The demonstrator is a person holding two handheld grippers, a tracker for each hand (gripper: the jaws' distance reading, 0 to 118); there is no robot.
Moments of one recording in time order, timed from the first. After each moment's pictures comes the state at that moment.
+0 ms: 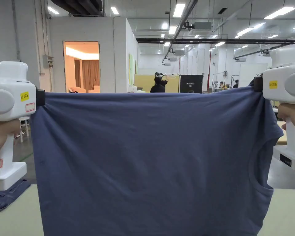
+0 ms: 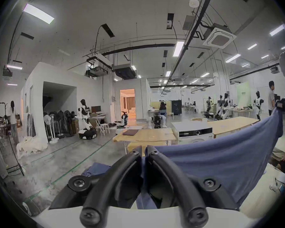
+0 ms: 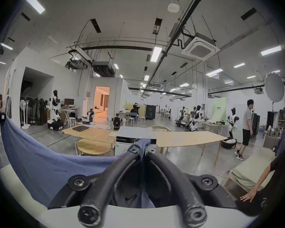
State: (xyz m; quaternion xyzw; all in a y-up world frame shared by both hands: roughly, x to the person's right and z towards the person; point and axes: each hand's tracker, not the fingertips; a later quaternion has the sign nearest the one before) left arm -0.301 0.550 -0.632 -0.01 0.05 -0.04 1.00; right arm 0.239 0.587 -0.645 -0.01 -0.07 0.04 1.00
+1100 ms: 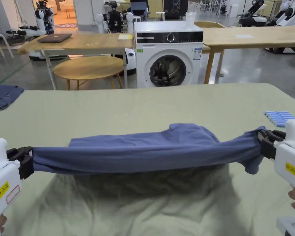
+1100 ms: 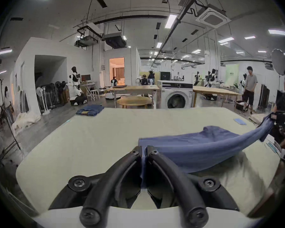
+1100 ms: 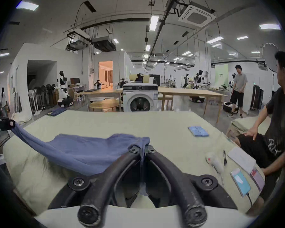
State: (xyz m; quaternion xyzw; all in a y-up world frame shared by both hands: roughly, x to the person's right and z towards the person) left arm -0.286 0.262 -0.305 -0.16 -0.01 -0.01 0.99; right arm 0.274 0.271 -0.290 -0.16 -0.03 -0.01 0.99
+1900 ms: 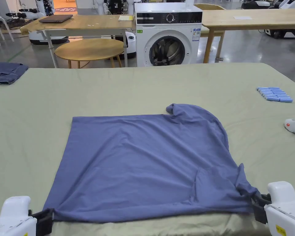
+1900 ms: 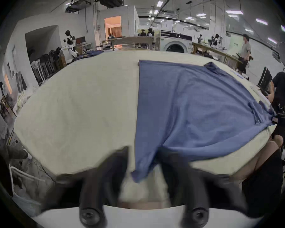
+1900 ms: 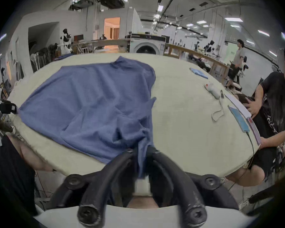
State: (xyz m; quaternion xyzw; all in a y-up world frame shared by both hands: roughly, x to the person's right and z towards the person) left arm -0.297 0.107 -0.190 -0.37 -0.02 -0.01 0.93; right arm 0.285 0.122 -0.159 -0.36 -0.04 0.05 0.93
